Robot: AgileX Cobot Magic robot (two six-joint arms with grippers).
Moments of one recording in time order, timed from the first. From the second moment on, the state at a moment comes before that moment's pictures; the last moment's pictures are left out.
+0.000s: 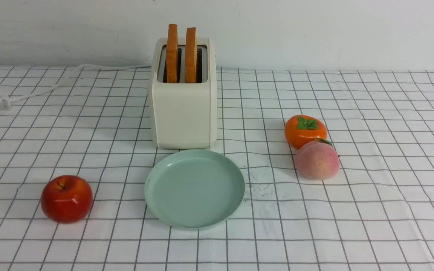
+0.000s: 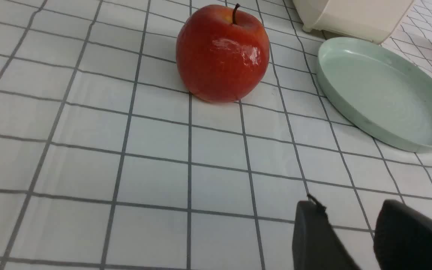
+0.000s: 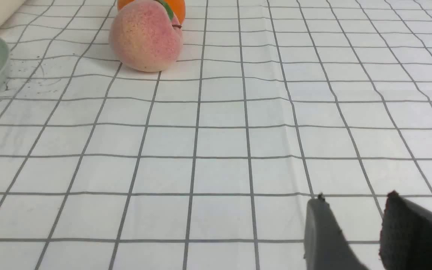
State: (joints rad) right arm 0.01 -0.01 0.01 0.00 0.39 0.06; left arm -0.13 -0.01 0.03 -0.13 0.39 -0.21
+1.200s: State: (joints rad) right arm 0.01 -0.01 0.01 0.00 0.39 0.06; left arm -0.13 -0.01 0.03 -0.14 0.34 -0.21
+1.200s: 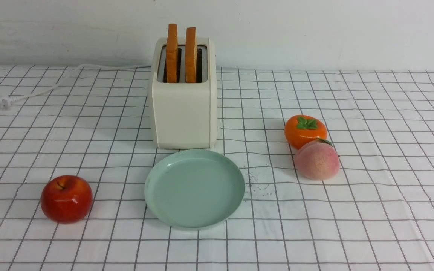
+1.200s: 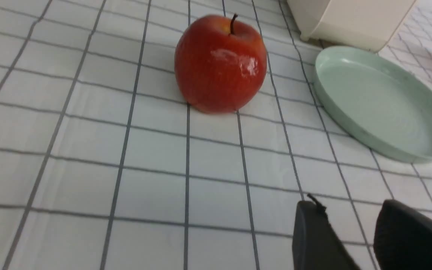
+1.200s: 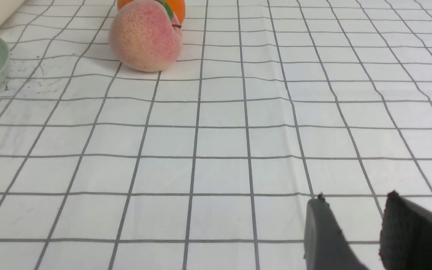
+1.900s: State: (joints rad) right arm 0.01 -0.01 0.03 0.11 0.31 0.13; left arm -0.13 -0.01 0.02 -0.91 -0.09 -0.20
